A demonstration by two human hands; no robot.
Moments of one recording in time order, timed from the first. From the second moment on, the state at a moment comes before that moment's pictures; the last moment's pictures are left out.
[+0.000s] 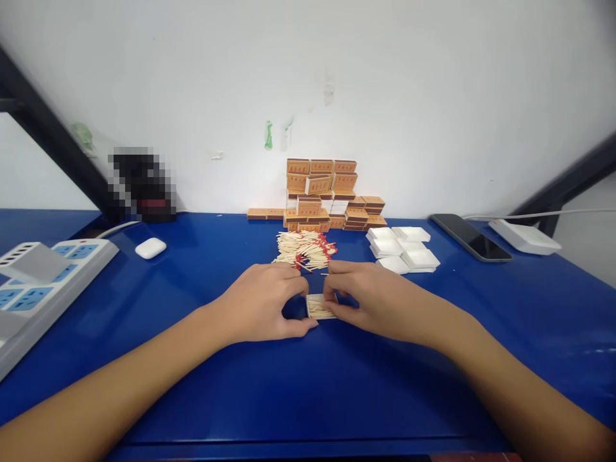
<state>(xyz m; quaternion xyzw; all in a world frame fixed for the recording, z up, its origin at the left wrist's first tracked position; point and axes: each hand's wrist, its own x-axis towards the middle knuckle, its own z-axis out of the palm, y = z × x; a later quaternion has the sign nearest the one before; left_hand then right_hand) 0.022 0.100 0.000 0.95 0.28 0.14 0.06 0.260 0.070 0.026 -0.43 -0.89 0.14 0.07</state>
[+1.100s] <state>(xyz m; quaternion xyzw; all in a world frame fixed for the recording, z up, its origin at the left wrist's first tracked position) 0.022 0.100 -0.001 0.95 0.28 0.14 0.06 0.259 0.071 0.025 -0.43 -0.89 0.15 0.08</state>
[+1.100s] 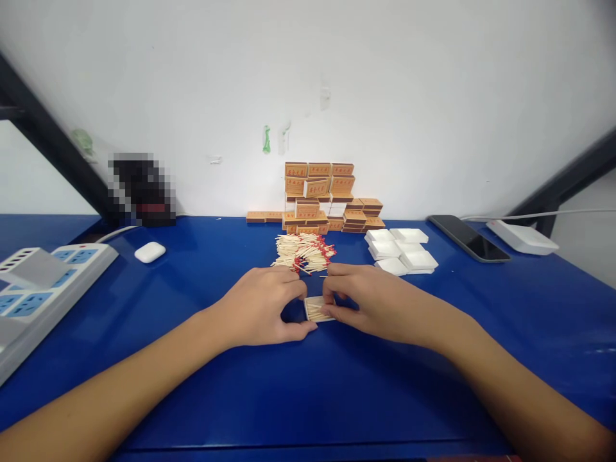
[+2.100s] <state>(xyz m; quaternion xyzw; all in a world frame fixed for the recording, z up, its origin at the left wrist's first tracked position) 0.021 0.100 0.000 0.95 0.28 0.15 0.05 0.259 0.071 0.023 -0.42 -0.88 0.19 0.08</state>
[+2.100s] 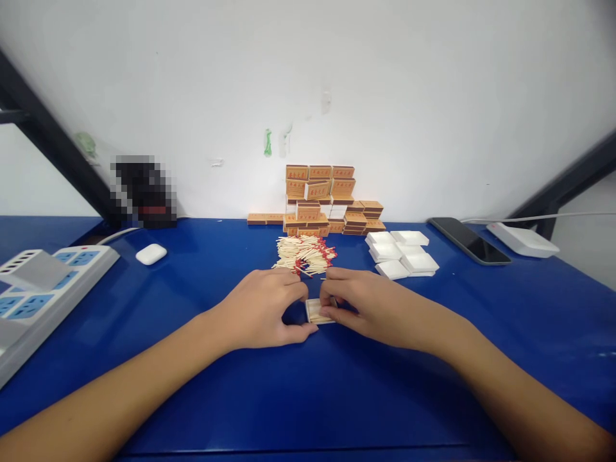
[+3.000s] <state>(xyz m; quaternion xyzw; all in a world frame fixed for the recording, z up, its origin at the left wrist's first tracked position) 0.021 0.098 0.001 0.95 0.29 0.13 0.06 0.293 0.105 0.017 -0.47 -0.86 0.17 0.10</state>
